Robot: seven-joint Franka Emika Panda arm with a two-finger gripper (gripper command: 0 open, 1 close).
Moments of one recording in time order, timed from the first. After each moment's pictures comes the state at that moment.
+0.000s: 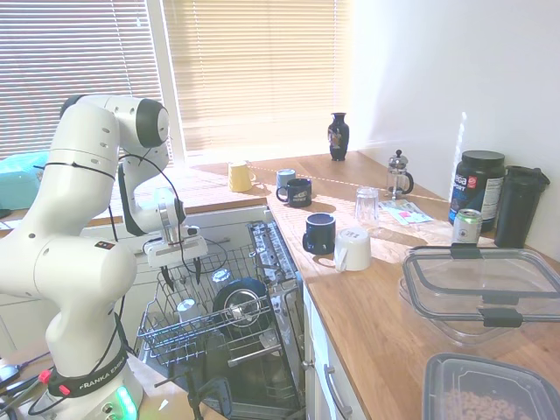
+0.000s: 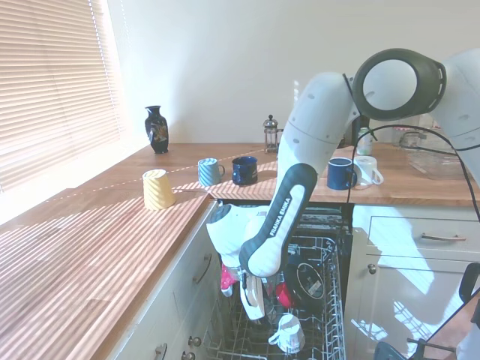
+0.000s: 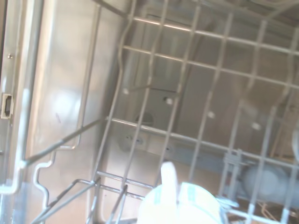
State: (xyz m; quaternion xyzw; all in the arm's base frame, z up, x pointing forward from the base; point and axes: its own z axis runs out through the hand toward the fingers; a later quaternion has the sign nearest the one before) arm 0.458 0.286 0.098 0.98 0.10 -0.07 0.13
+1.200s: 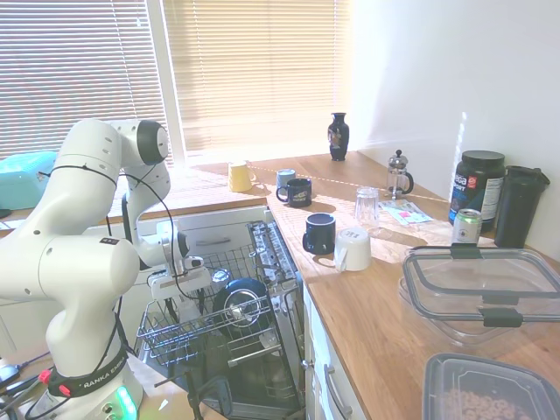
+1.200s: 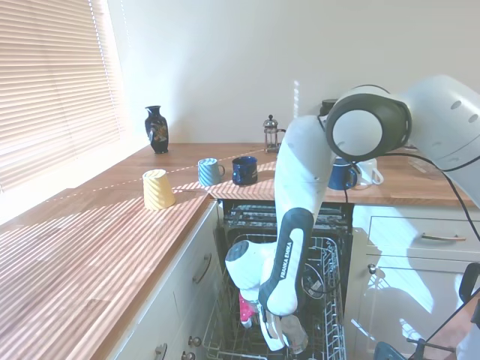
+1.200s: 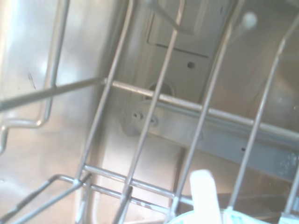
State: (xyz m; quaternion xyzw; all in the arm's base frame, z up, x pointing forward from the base) arm 0.430 0.255 0.006 0.98 0.11 -0.08 0.14
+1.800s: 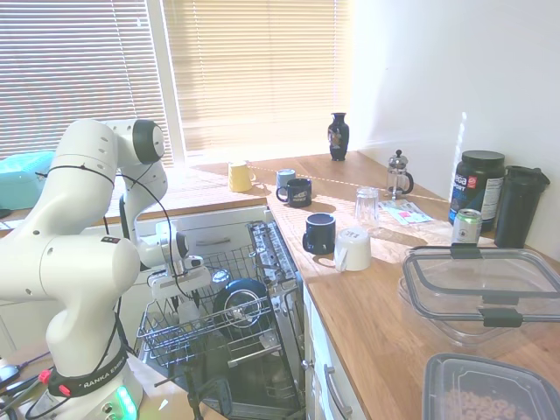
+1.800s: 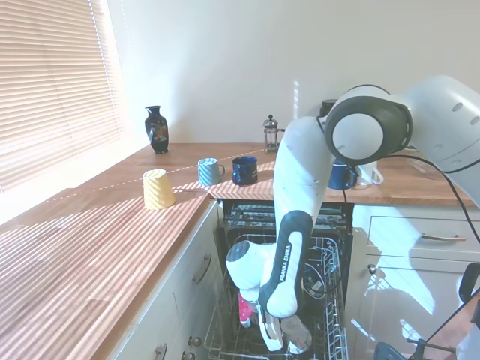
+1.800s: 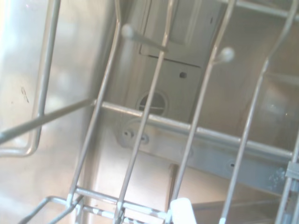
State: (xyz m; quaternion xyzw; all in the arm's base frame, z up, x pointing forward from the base) arm 0.432 0.259 0.008 0.98 0.10 -0.07 0.14
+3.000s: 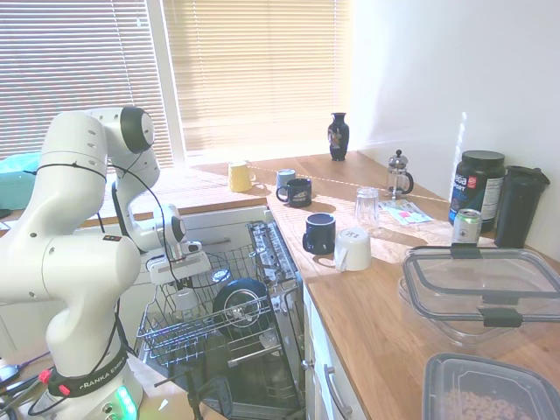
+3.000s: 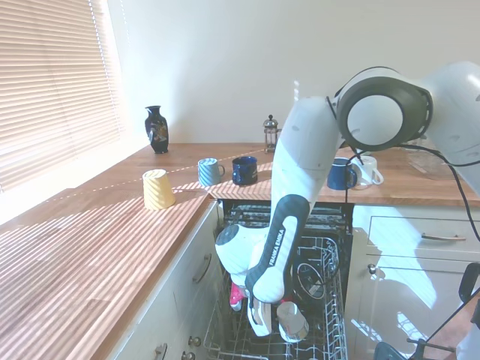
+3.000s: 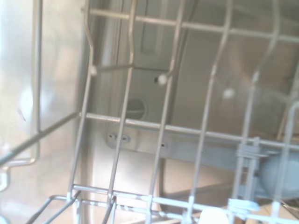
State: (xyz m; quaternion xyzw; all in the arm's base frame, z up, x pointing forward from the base) arm 0.448 0.276 0.067 0.99 0.04 -0.05 0.15
